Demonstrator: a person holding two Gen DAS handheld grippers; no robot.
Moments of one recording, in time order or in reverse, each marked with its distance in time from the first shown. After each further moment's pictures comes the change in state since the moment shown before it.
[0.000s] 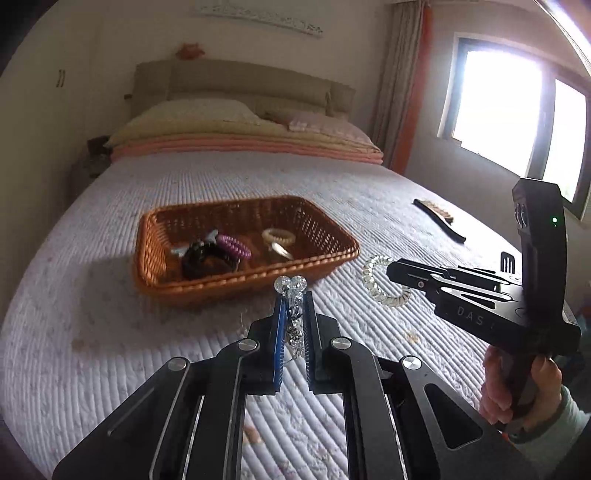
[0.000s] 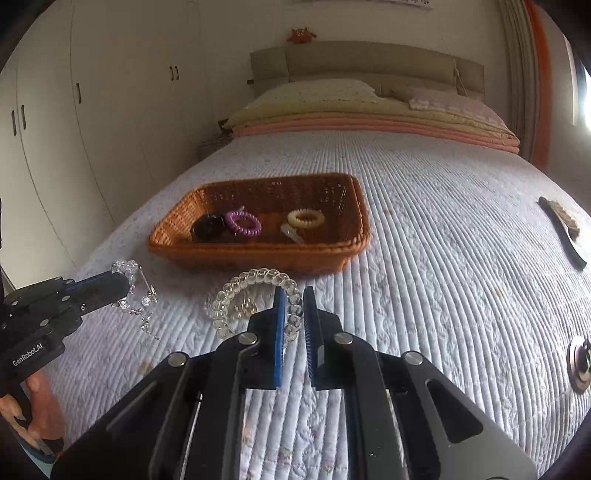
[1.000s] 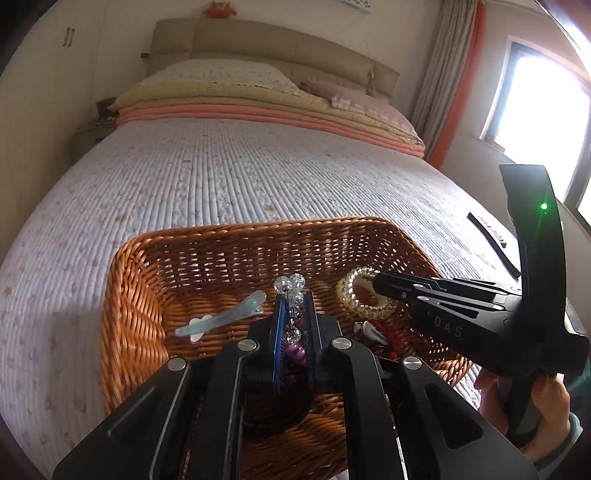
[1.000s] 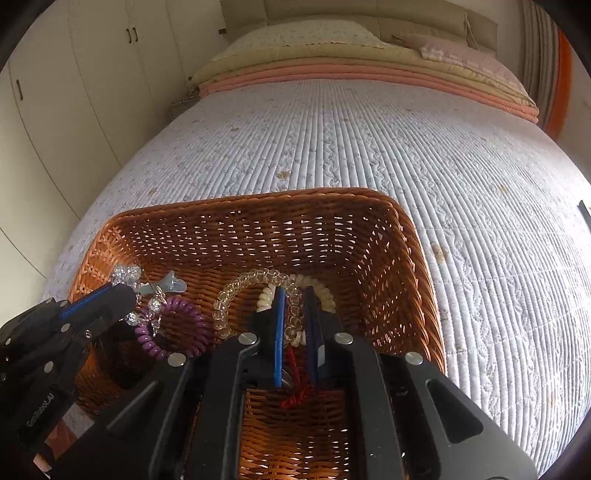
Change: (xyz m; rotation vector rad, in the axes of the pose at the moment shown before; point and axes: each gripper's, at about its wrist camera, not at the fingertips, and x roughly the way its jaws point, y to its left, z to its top) left arm 0.154 0.084 0.067 -0.118 0.126 0.052; right arm 0.203 -0.012 0.103 0.065 0.240 -0.045
